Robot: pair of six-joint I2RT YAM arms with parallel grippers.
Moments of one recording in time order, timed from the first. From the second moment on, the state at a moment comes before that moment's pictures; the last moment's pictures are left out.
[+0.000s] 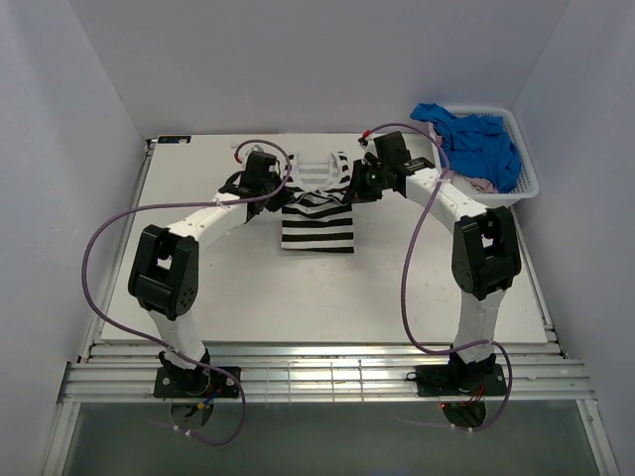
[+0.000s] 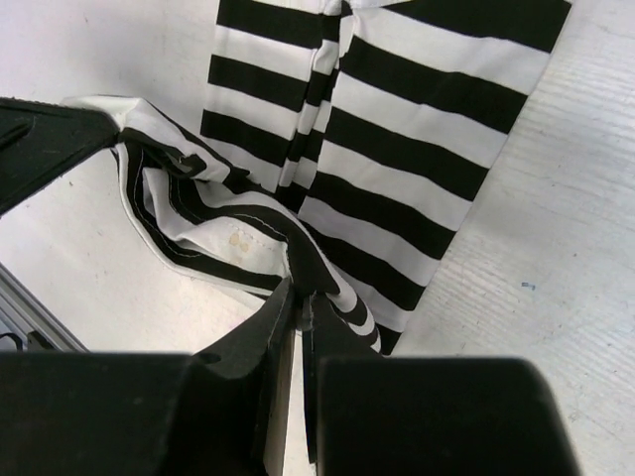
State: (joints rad) left arm -0.41 1.79 1.29 -0.21 -0.05 -0.89; right arm 0.41 1.94 1.57 -0.46 -0.42 0.35
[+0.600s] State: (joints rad) left arm -0.36 1.97 1.41 -0.16 -0.01 -0.84; right arm 0.37 2.13 1.73 -0.45 -0.47 0.33
